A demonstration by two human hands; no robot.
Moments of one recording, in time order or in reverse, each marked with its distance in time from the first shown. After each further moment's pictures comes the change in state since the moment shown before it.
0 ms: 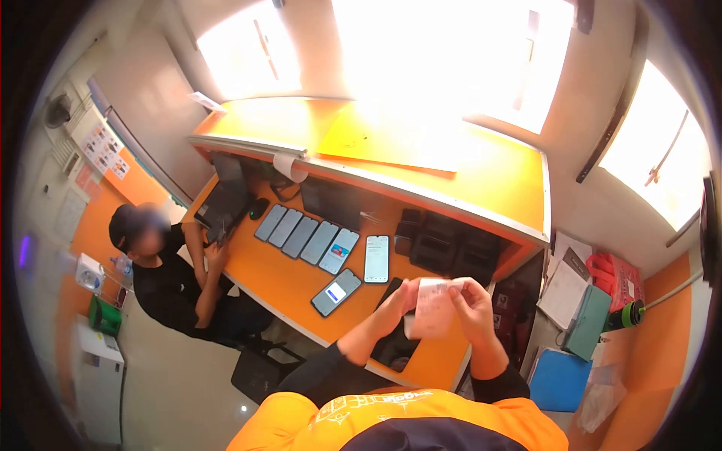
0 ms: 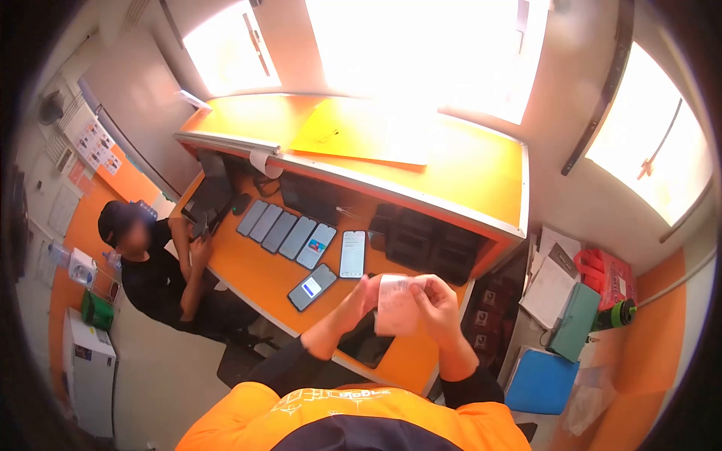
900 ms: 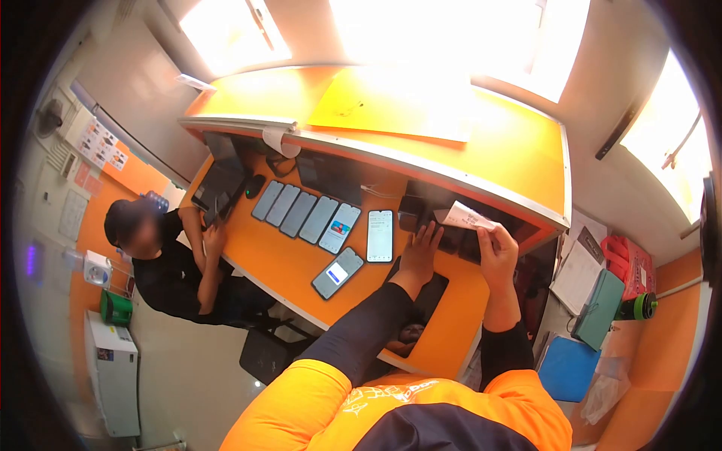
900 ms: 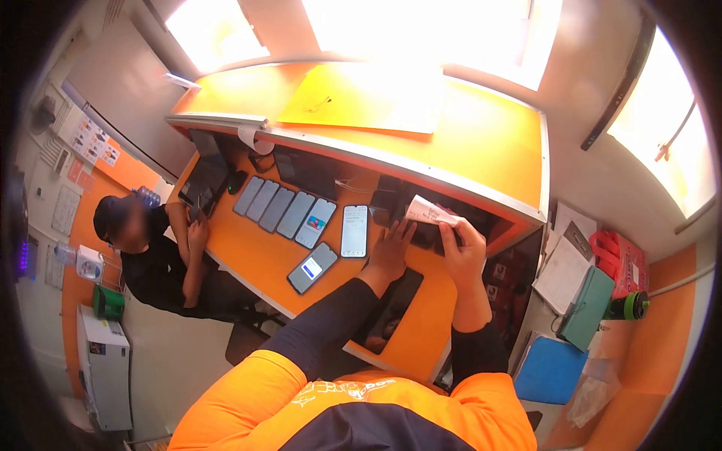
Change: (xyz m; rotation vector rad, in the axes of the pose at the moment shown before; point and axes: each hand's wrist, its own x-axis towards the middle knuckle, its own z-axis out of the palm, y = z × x) left_hand 0.103 -0.099 -0.077 1.983 0.178 -0.242; right_hand 0.085 0.029 -0.050 -0.440 0.167 -0.348
